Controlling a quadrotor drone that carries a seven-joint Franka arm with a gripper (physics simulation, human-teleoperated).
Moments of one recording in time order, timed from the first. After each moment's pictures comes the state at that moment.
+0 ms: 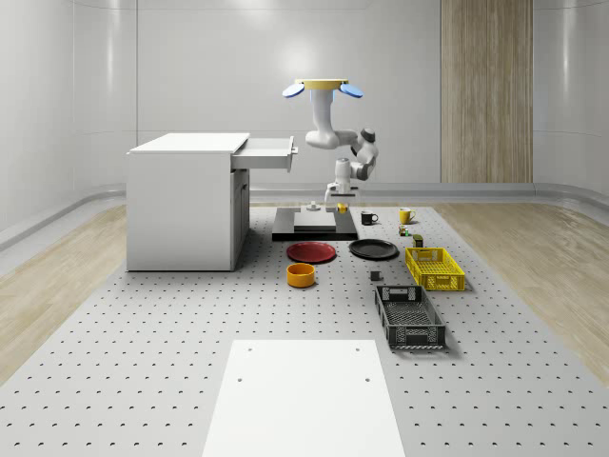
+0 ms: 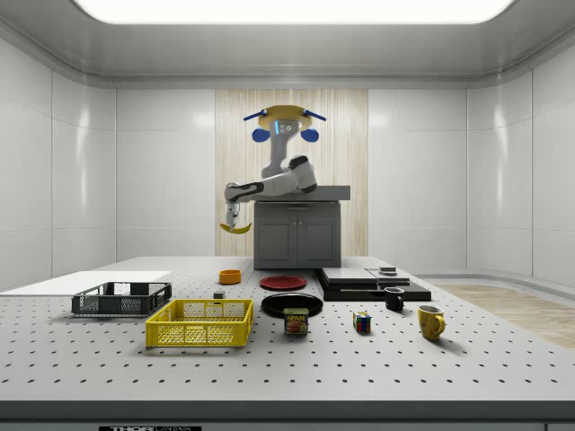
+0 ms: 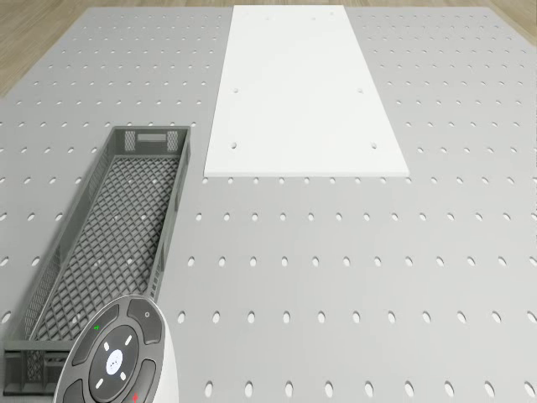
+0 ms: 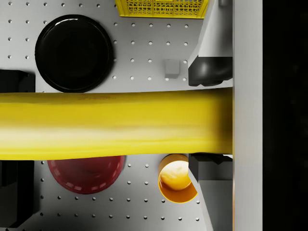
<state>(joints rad) 0.88 -1.56 -1.06 -2.78 2.04 1.74 0.20</state>
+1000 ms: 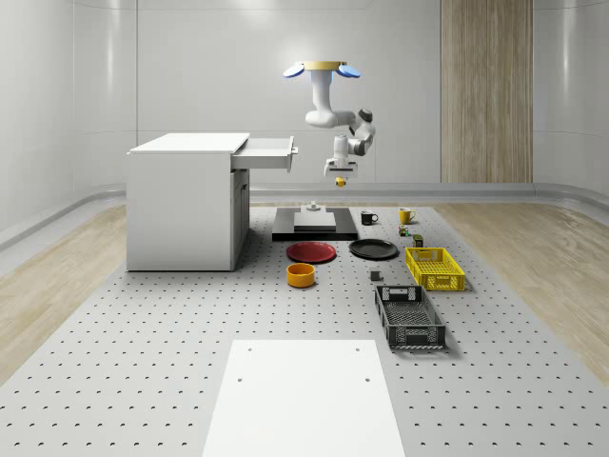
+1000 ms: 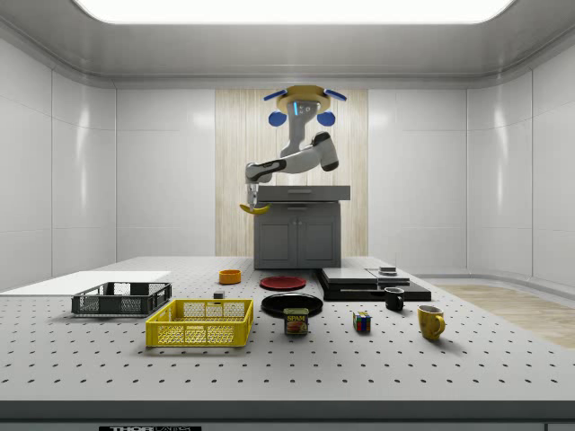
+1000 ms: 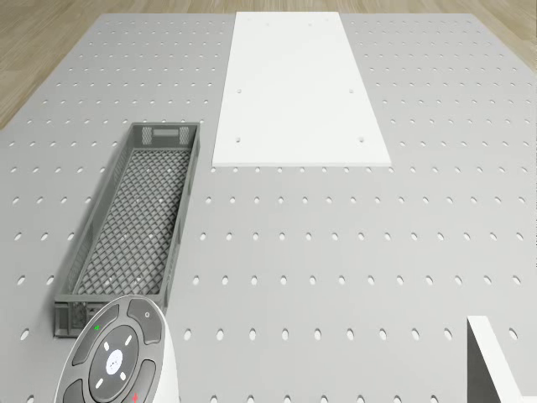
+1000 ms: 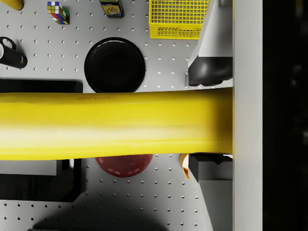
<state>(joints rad) 0.88 -1.57 -1.06 -2.77 2.04 1.75 0.20</state>
